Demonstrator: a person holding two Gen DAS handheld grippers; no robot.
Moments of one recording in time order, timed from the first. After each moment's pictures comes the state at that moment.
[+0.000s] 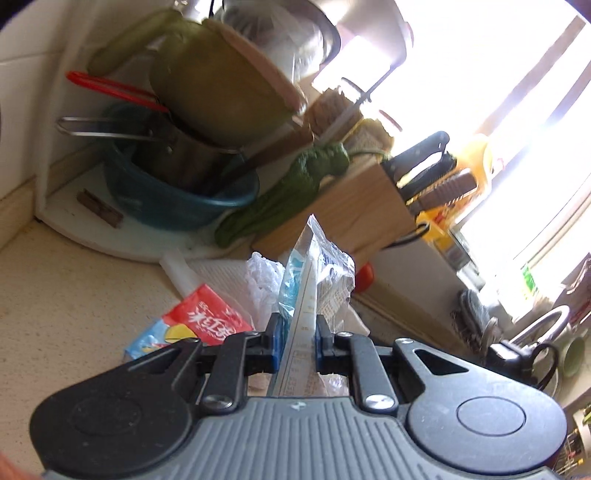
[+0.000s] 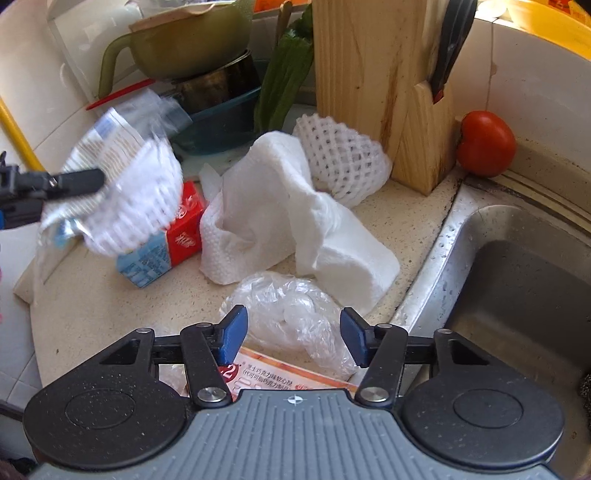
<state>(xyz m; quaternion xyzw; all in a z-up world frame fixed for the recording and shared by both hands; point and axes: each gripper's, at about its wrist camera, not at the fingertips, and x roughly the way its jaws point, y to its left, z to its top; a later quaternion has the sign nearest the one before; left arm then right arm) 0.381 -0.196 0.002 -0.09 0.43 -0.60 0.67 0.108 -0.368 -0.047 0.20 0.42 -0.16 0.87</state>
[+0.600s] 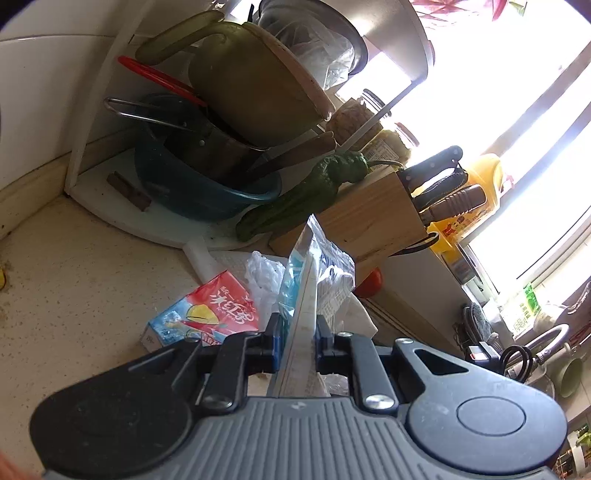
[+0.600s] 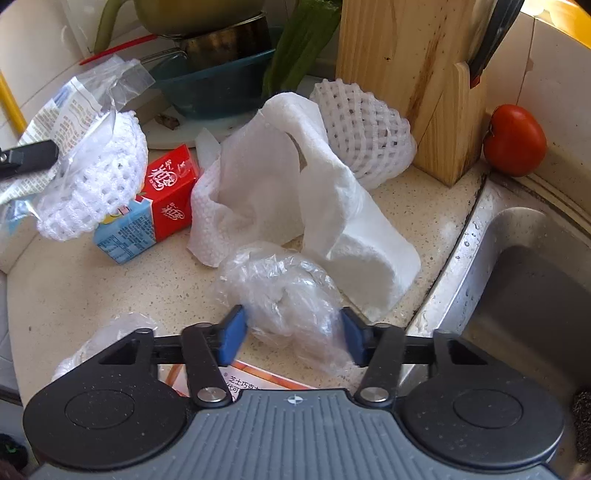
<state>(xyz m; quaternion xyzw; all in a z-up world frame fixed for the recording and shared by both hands) 0.382 -0.176 -0.011 -0.12 0.44 -0.58 0.68 0.133 -0.364 -0.067 0.17 0.46 -0.16 0.86</state>
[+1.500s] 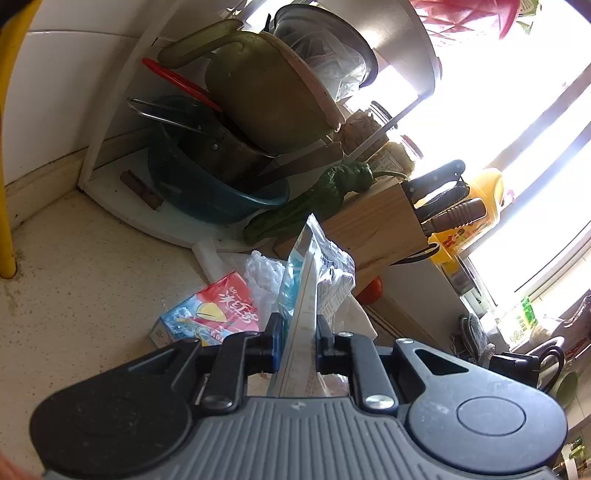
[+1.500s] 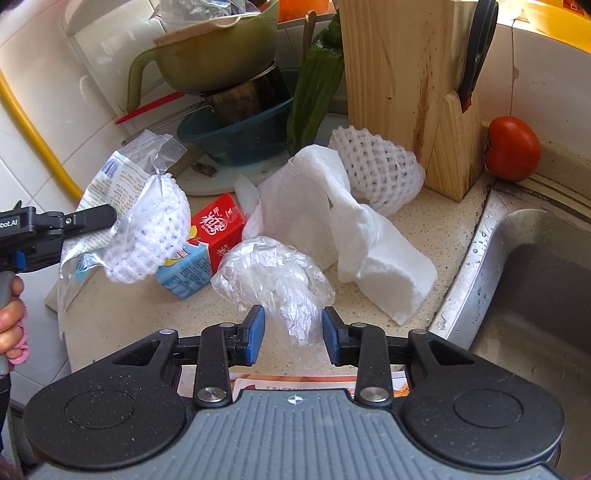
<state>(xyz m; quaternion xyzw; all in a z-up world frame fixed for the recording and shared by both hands) 0.384 -0.162 -0.011 -0.14 0.45 -0.57 0.68 0.111 -0.358 -0.030 0.23 0.40 -0.13 0.88</state>
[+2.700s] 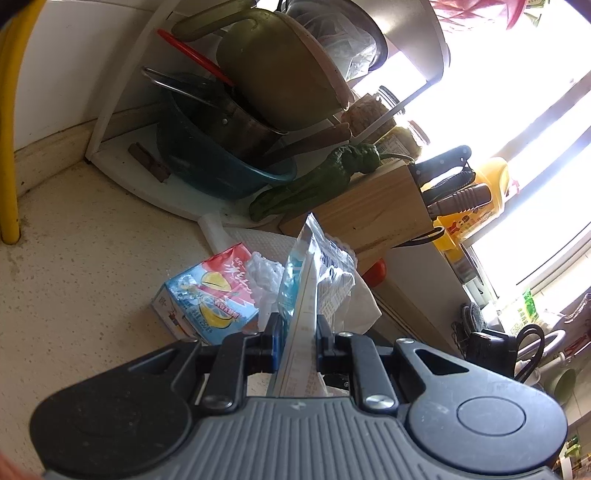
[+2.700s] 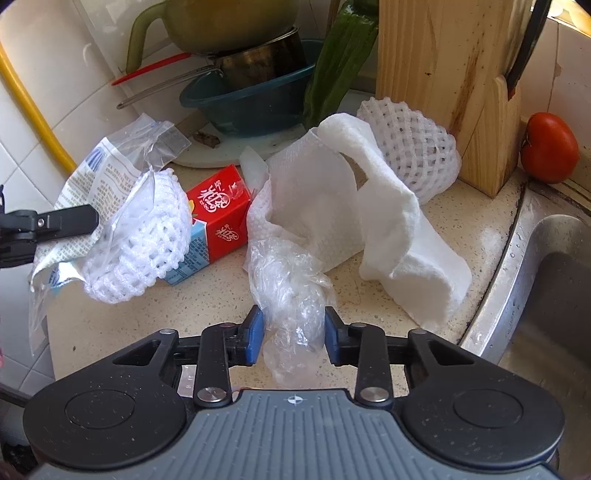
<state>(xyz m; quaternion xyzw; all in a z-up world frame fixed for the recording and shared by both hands) 0.377 -0.158 -0.021 -0.14 0.47 -0.56 0.67 0.143 -0.349 -0.052 0.21 0.43 -0.12 0.87</state>
